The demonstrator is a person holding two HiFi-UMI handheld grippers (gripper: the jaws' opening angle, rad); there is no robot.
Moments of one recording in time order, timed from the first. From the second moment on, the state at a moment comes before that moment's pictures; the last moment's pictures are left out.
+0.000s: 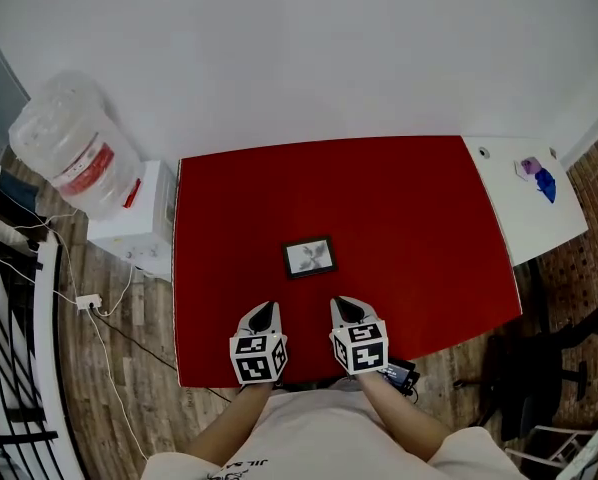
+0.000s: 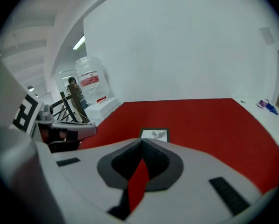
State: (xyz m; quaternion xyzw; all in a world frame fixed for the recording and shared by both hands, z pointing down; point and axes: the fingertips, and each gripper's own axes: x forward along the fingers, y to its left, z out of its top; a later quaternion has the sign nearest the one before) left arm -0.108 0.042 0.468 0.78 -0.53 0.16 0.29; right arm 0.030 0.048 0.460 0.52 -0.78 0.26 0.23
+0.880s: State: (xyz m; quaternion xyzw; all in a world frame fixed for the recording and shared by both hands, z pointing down) left arm -0.074 -0.016 0.500 0.78 -0.52 0.20 0.30; right arm 0.049 -0.009 0.489 0.51 -0.78 0.28 0.25
